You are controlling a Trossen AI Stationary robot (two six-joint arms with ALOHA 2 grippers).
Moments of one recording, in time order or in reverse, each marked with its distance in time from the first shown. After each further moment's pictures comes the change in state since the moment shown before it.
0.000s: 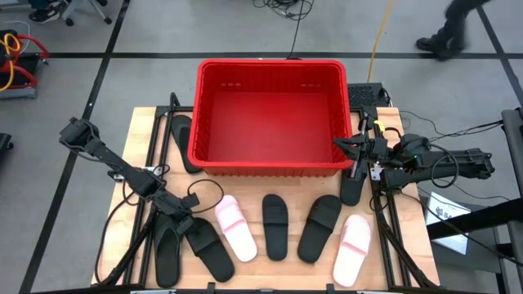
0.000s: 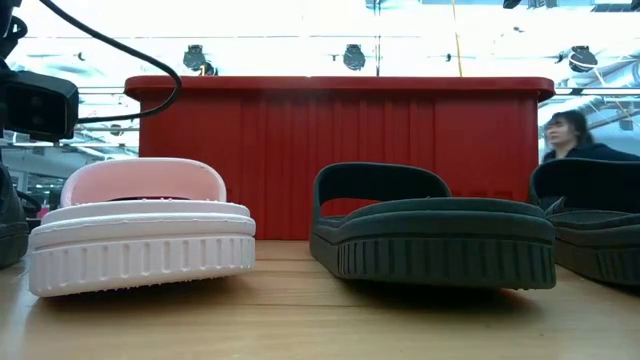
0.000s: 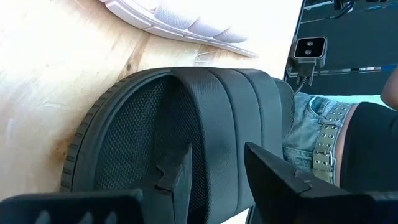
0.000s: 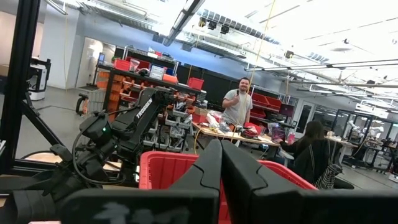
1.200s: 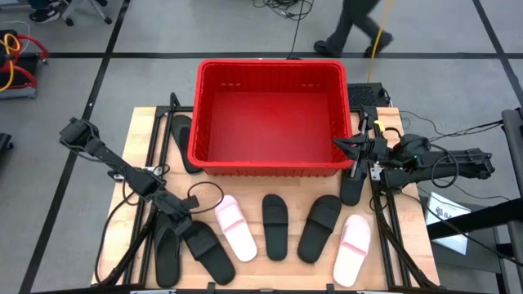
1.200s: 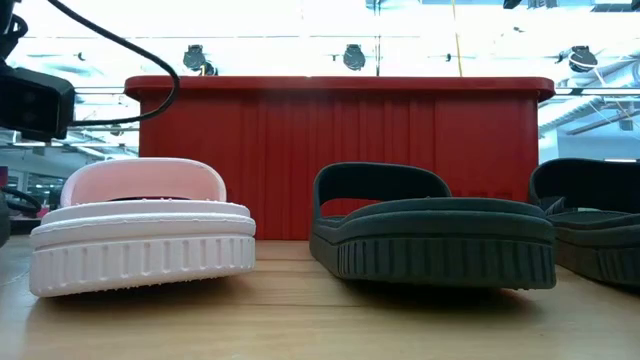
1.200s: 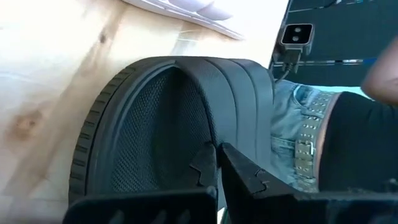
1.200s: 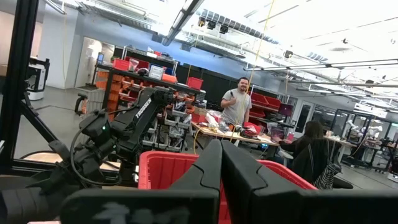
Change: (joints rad) left arm 0.000 0.000 0.000 0.042 0.083 -0.059; right arm 0.000 0.000 0.000 0.000 0.004 0.000
